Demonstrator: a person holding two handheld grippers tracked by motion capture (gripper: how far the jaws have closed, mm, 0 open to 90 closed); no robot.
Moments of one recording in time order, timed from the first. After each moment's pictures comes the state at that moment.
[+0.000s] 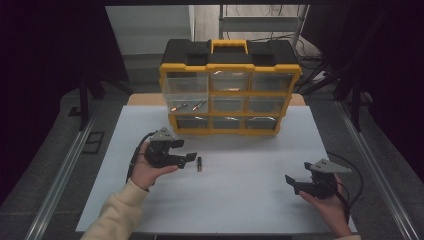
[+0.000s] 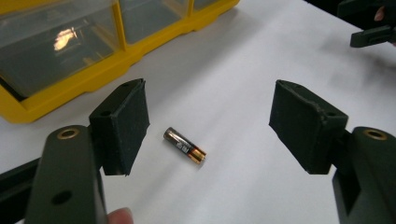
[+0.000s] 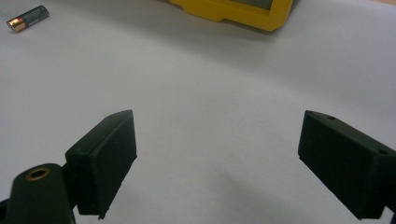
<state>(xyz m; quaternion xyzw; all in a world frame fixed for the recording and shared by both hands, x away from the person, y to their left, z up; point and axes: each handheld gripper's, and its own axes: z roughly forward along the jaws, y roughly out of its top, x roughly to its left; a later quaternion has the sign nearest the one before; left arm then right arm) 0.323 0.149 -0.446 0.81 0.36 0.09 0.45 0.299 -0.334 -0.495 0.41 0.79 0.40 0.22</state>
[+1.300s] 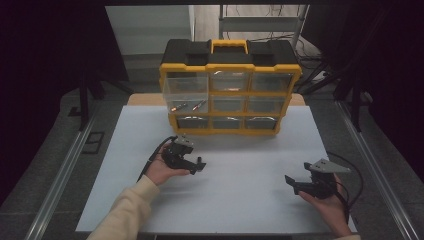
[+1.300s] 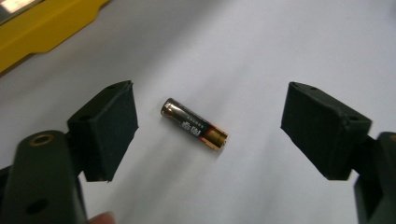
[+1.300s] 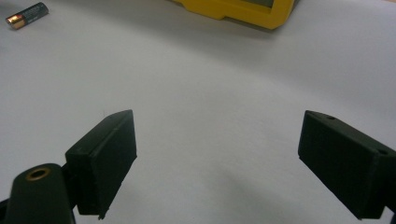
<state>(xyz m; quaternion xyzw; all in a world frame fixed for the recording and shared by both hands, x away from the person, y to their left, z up) 0.359 0.118 -0.499 0.87 0.32 0.06 0.36 0.300 -0.333 -0.496 0.40 0.79 0.40 0.22</state>
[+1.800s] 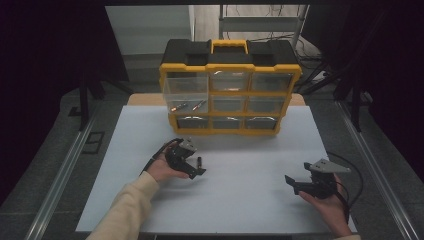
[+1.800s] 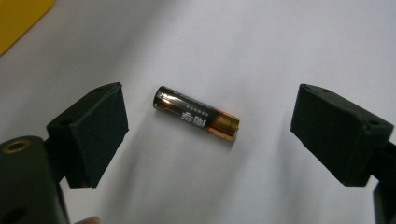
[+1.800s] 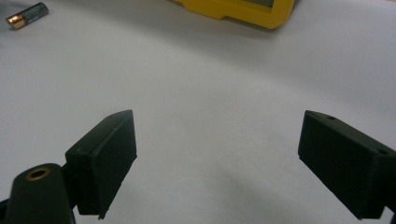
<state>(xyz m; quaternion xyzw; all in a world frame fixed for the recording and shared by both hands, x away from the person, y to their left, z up) 0.370 0.111 -0.517 0.91 0.25 0.05 0.33 0.300 -0.333 -0.496 0.41 0.79 0.40 0.22</state>
